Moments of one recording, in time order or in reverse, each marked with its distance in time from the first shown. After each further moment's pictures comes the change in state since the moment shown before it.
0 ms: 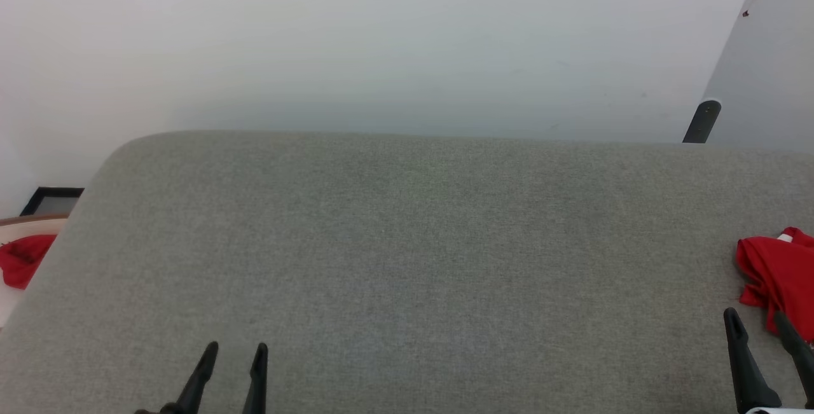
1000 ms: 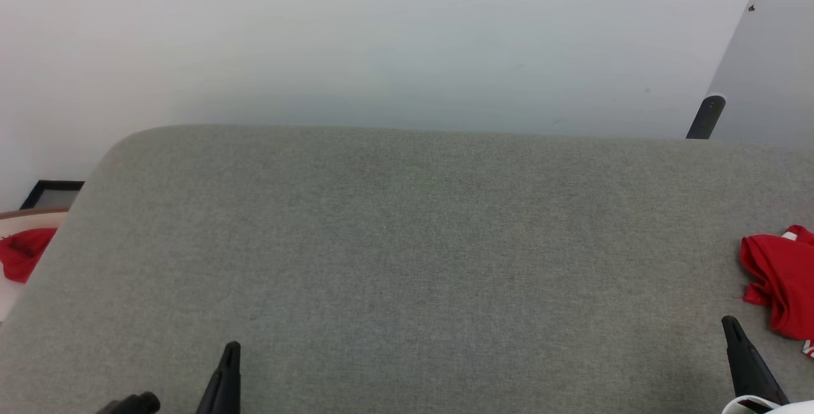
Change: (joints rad) left arm -0.060 -0.037 0.019 0.103 -0.404 0.000 0.098; right arm -0.067 0.054 0.005 0.147 0.339 0.000 0.039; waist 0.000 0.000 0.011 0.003
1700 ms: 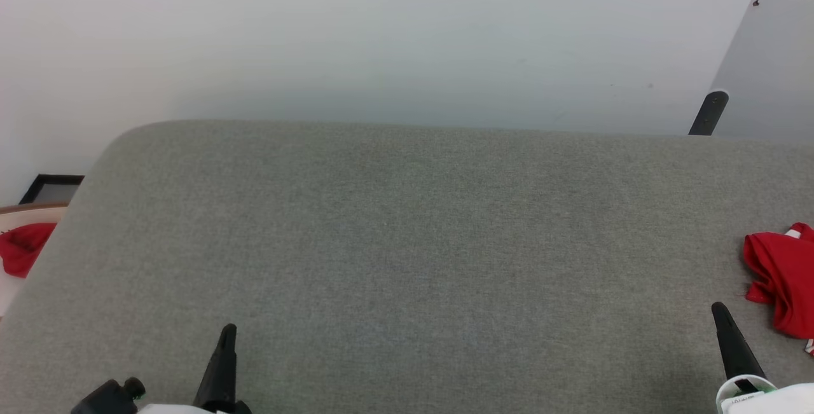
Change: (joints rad) left arm -0.065 -0.017 0.027 0.030 -0.273 0.000 0.071; right arm -0.065 0.026 -0.001 0.069 0.238 0.000 0.026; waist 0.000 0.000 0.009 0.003
